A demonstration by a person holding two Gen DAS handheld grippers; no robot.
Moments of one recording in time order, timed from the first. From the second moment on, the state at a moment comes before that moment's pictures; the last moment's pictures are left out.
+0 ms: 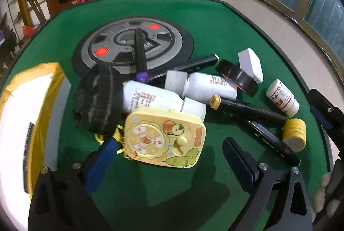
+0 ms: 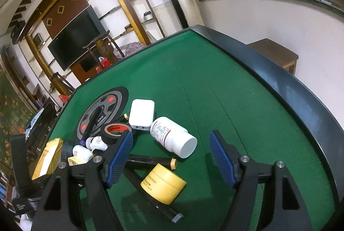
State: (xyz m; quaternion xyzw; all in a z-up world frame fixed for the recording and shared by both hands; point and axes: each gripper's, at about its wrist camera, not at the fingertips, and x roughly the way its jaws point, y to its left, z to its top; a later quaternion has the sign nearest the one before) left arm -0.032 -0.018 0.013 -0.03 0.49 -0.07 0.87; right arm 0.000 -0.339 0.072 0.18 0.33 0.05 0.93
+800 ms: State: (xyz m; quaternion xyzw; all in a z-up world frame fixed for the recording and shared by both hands) left arm -0.144 0.064 0.093 -0.15 0.41 -0.18 0.88; right arm 0.010 -0.336 0.057 0.18 0.36 0.03 0.91
